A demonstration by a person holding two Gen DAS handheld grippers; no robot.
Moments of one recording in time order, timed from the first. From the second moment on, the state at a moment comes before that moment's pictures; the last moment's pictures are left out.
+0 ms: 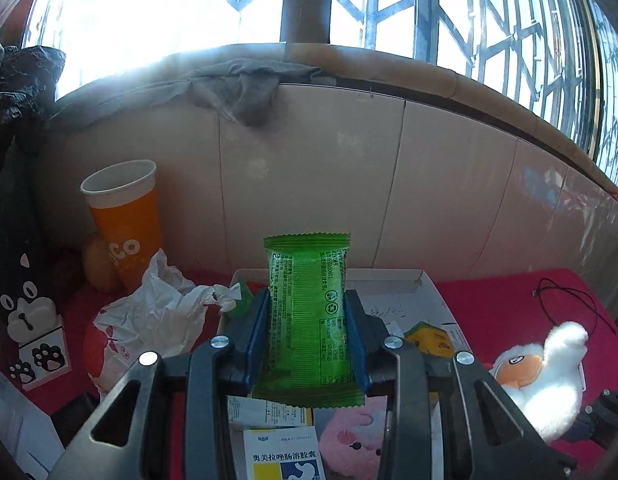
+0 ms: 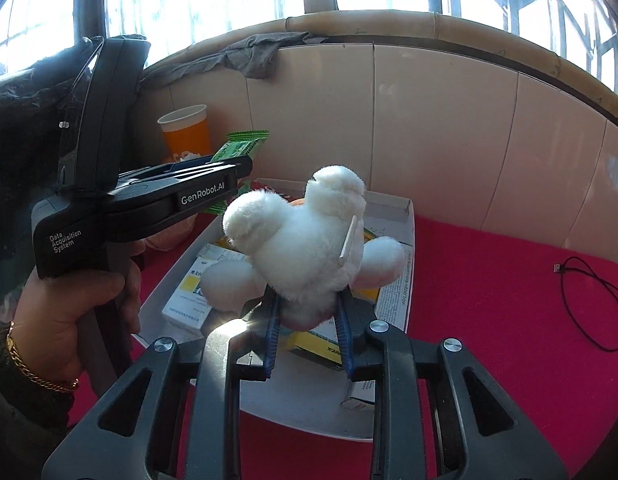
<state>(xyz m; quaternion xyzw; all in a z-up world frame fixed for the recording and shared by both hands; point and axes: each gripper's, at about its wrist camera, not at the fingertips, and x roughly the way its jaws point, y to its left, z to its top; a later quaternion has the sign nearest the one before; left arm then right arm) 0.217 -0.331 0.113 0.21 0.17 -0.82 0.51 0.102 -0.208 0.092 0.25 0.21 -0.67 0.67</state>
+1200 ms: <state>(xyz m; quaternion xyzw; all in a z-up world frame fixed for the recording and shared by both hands) 0.223 -0.328 0.129 0.17 0.15 -0.80 0.55 0.107 -0.173 0.090 0.19 0.21 -0.71 0.64</state>
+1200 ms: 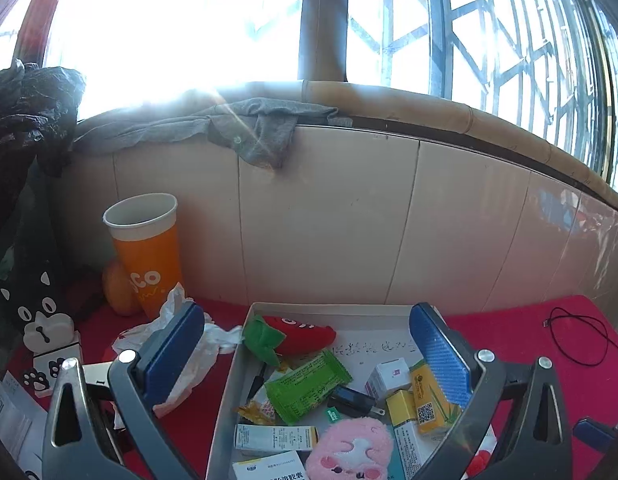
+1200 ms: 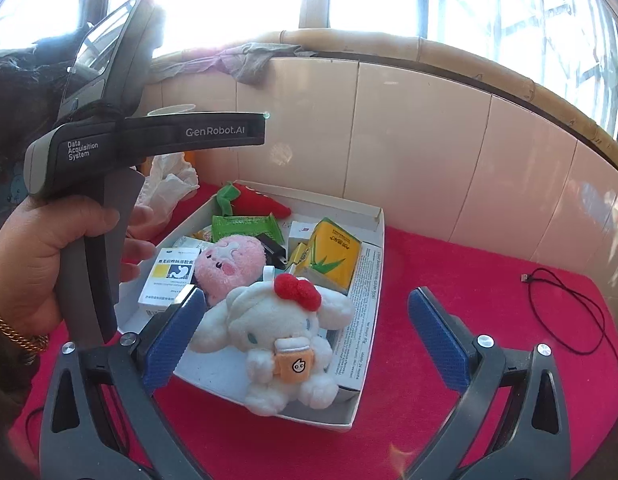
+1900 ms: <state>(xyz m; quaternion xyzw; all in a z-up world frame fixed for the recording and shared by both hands) 0.230 -0.234 0.146 0.16 0.15 -0.80 0.56 0.073 -0.120 0.109 0.20 0.14 -0.74 0.62</state>
